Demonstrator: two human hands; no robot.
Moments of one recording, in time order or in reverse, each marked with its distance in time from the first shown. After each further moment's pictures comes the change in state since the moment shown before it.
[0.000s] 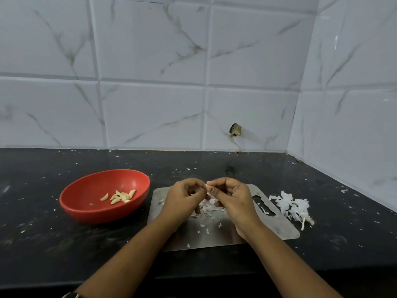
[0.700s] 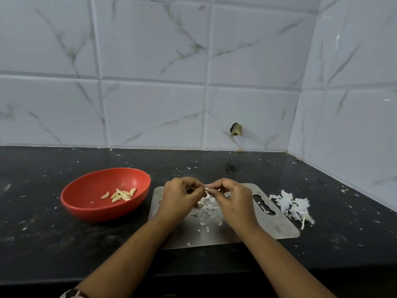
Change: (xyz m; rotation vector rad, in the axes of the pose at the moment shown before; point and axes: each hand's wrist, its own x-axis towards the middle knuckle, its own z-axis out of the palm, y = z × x) left_hand -0.006 0.013 -0.004 0.244 0.082 0.065; right_hand 0.001 0.008 -0.001 -0.550 0.078 -0.279
